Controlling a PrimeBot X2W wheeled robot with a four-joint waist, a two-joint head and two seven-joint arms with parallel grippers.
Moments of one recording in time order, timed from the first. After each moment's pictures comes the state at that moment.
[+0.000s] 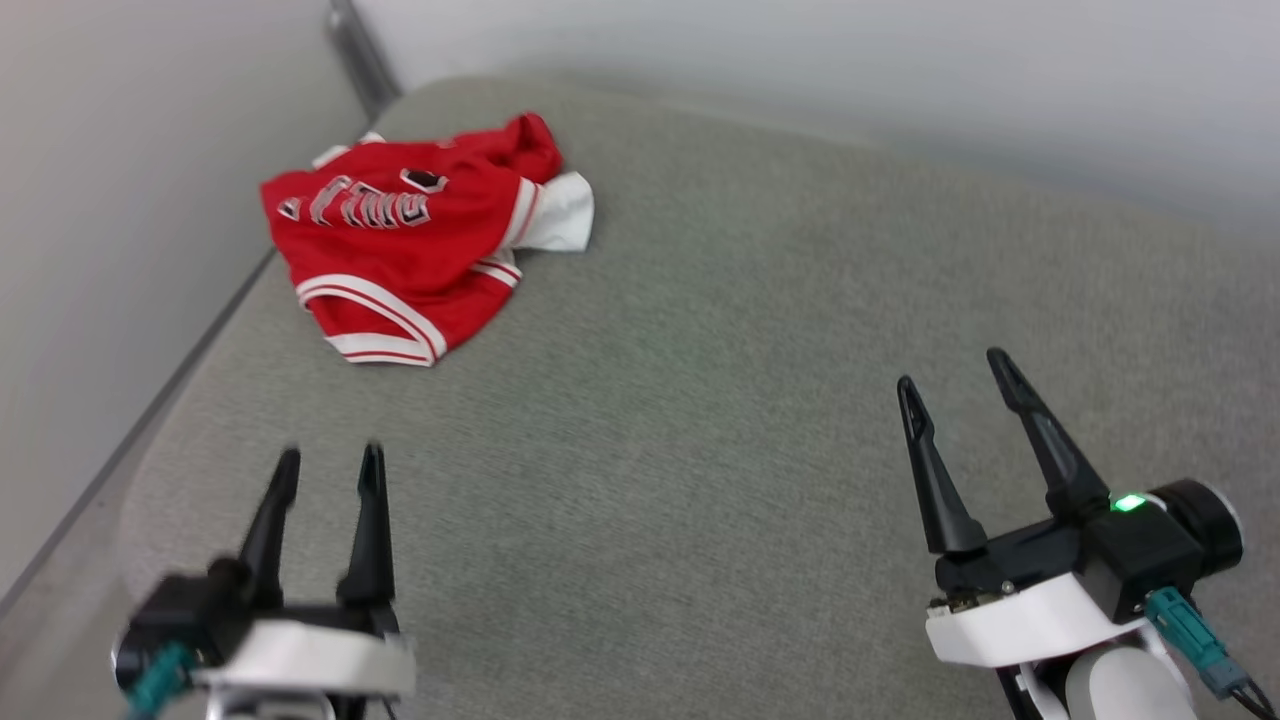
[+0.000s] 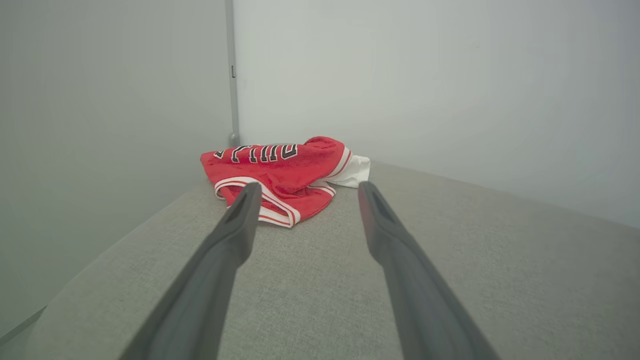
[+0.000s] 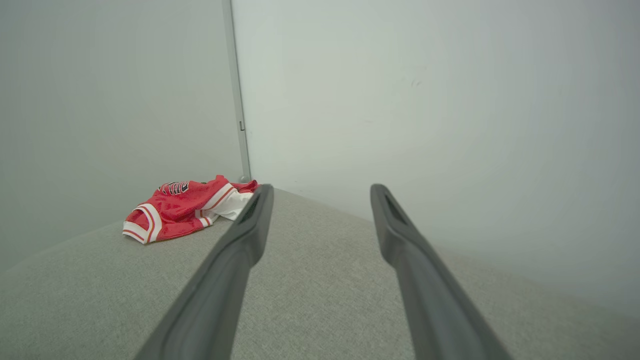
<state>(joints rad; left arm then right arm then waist) 0.02 0.06 0.06 -0.01 -0.24 -0.13 -0.26 -0.09 -0.05 0.13 -0.05 -0.01 0.13 -0.26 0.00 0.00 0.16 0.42</state>
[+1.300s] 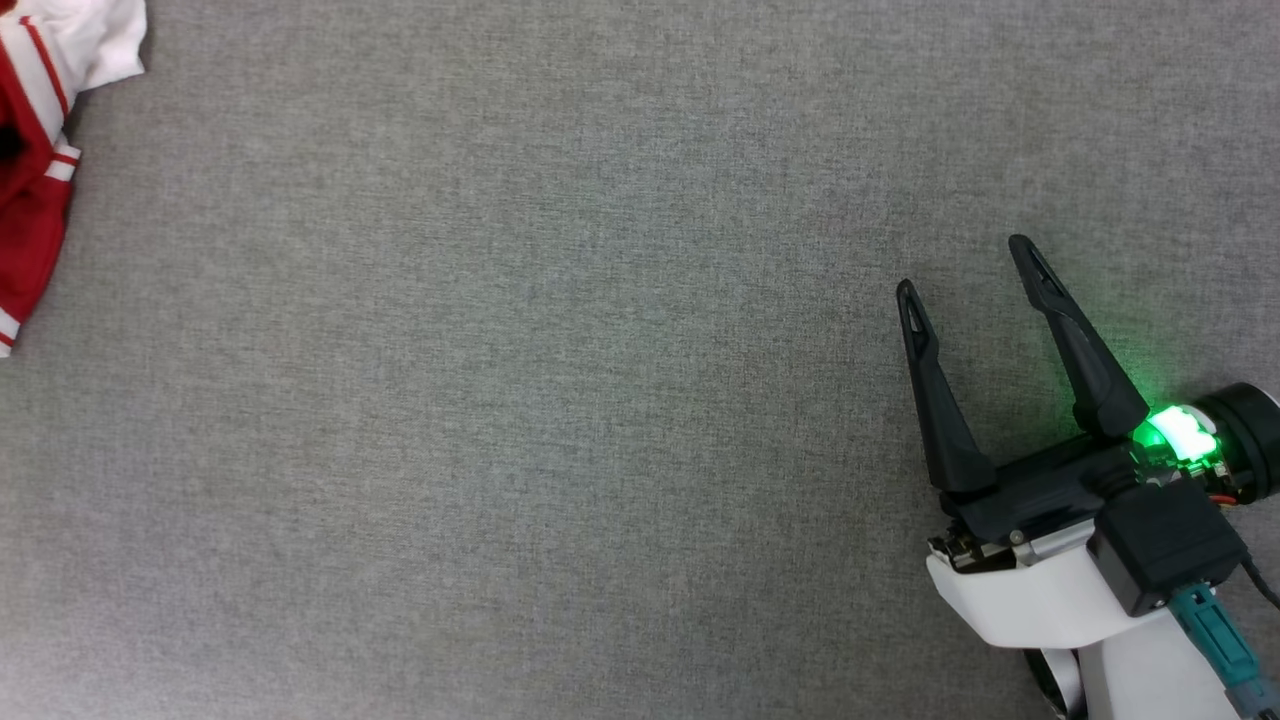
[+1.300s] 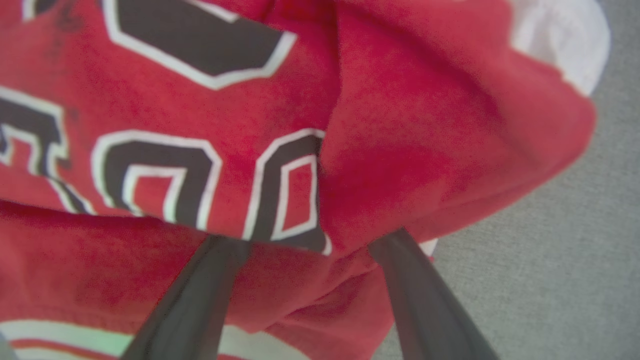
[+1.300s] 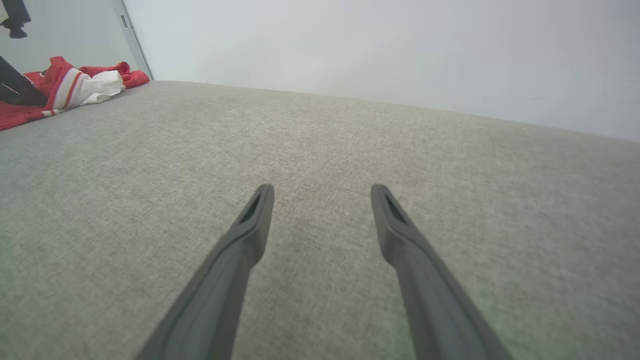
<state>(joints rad) -1.03 0.88 -0.46 0.67 -1.21 -0.13 0.76 -0.18 -0.05 0.15 -0.21 -0.16 0.13 -0.27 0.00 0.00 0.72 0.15</state>
